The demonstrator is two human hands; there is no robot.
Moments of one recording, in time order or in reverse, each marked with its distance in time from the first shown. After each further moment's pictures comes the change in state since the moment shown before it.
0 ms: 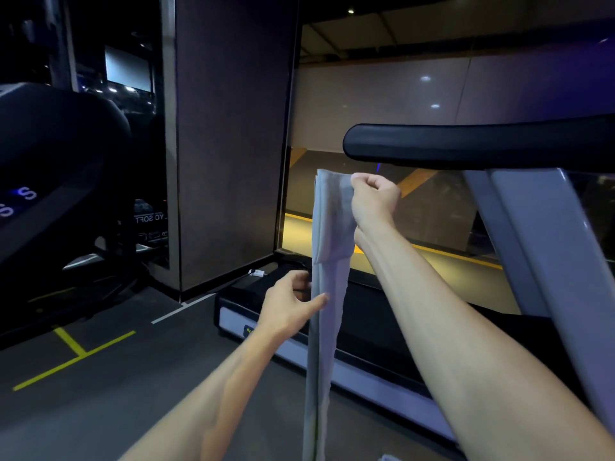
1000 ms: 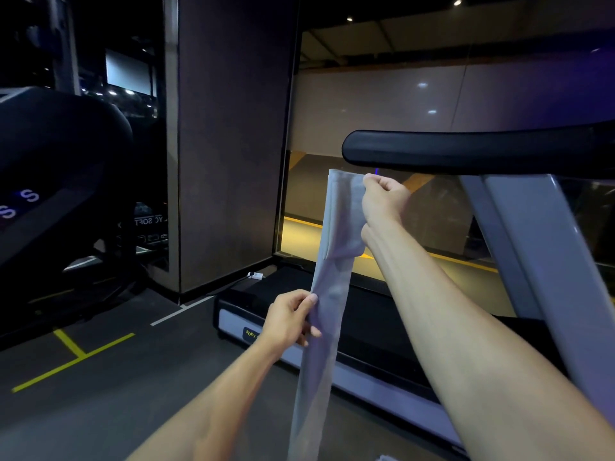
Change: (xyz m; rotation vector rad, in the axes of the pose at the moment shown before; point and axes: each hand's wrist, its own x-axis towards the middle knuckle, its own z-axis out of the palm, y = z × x) left_hand -0.012 -0.016 0.013 -0.316 -0.094 -0.118; right_hand 0.000 -0.015 -0.010 0.048 0.061 0.037
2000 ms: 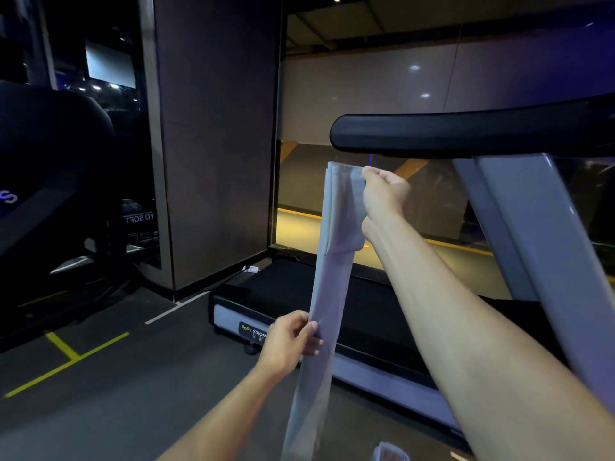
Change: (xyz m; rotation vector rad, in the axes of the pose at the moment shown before) left_hand -0.003 -0.057 0.030 -0.049 -0.053 -0.025; right_hand 0.027 0.016 -0.017 0.036 0.013 0.042
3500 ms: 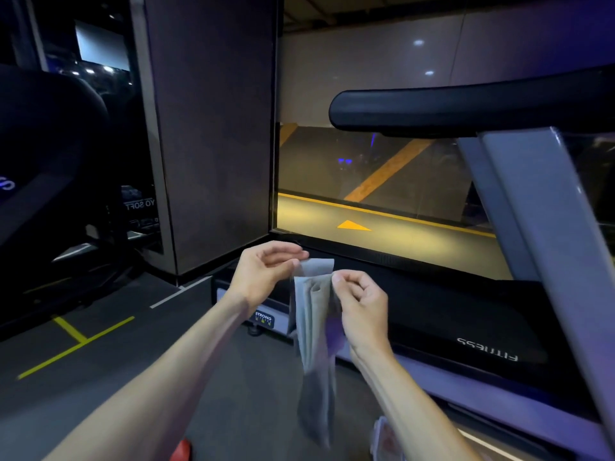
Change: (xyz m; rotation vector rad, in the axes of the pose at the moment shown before) left_hand 0.010 0.083 -0.052 -0.092 0.006 0.205; right_hand -0.121 0.132 -0.099 -0.030 -0.283 0.035
